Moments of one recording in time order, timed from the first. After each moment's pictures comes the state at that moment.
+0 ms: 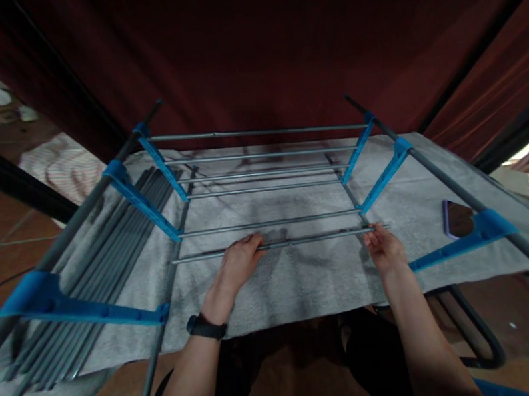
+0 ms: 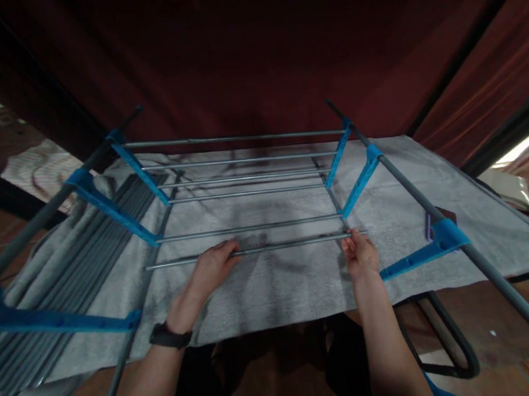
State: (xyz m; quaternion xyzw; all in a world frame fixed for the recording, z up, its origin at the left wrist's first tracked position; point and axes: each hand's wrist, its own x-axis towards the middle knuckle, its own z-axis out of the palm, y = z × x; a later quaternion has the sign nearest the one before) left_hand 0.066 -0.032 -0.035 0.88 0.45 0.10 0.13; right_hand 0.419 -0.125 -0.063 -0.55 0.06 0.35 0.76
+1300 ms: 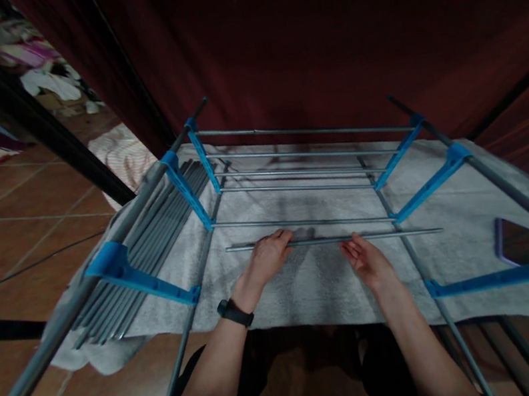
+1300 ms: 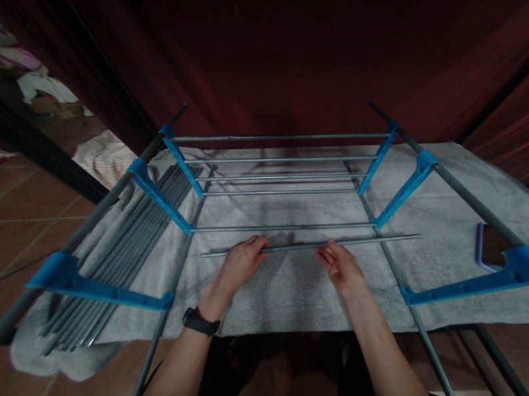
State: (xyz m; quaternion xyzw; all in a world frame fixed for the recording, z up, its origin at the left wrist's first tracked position) left_hand 0.067 -0.039 -0.028 0.89 0.43 0.11 0.12; right_hand 0.321 -0.103 -0.071 -0.51 -0.04 0.55 0.66
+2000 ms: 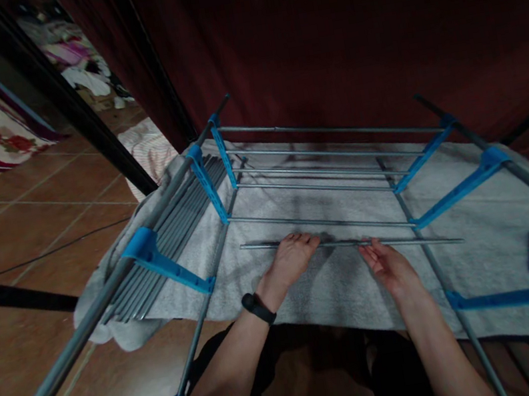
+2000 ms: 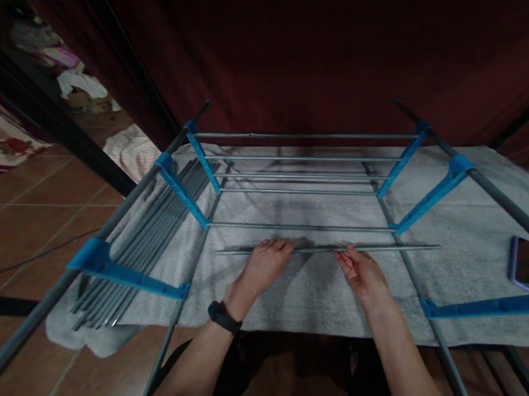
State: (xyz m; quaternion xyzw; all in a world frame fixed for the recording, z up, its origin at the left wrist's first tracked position) left_hand 0.088 -0.056 -0.033 0.92 0.38 0.10 0.03; right_hand 0.327 -0.106 -0.066 -0.50 -0.03 0.54 0.68
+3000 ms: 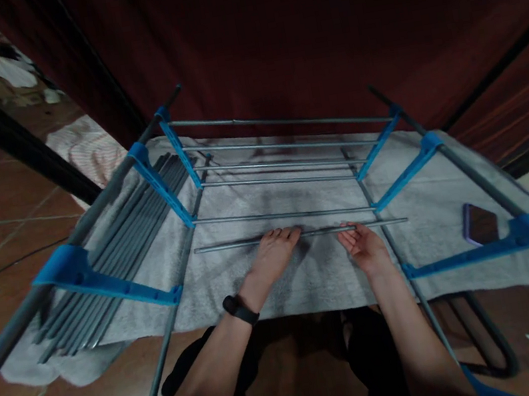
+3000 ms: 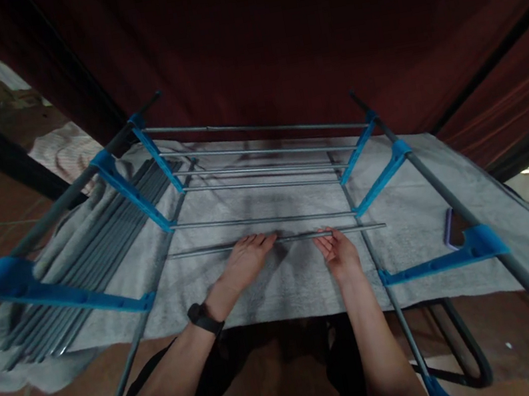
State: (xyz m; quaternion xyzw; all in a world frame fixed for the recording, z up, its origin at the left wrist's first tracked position) left_hand 0.110 -0.060 -0.038 0.92 0.37 0.09 0.02; right_hand 0.350 -0.107 -0.055 -0.51 0.00 0.52 0.68
